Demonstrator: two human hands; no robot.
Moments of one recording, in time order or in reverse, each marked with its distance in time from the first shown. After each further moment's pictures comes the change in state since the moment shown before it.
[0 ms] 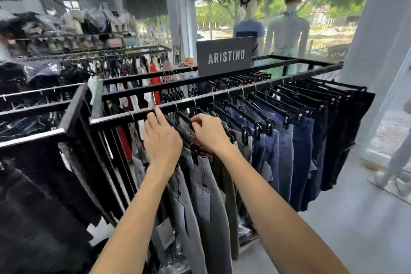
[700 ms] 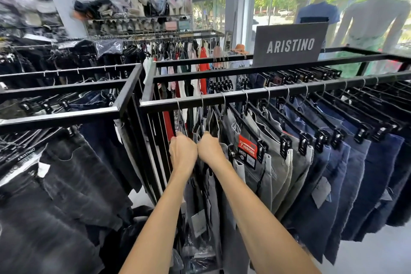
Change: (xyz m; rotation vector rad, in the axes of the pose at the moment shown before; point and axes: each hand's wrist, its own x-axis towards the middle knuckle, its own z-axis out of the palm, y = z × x) left_hand -0.004 -0.057 0.026 -0.317 -0.207 -0.590; right_hand 0.008 -0.039 0.128 0.016 -0.373 0.274
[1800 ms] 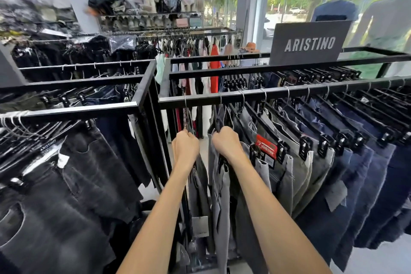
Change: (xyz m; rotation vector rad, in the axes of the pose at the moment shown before) left_hand -0.001 -0.013 -0.044 -0.224 -0.042 -0.038; right_hand -0.018 -0.017 -0.020 0.082 0.047 0.012
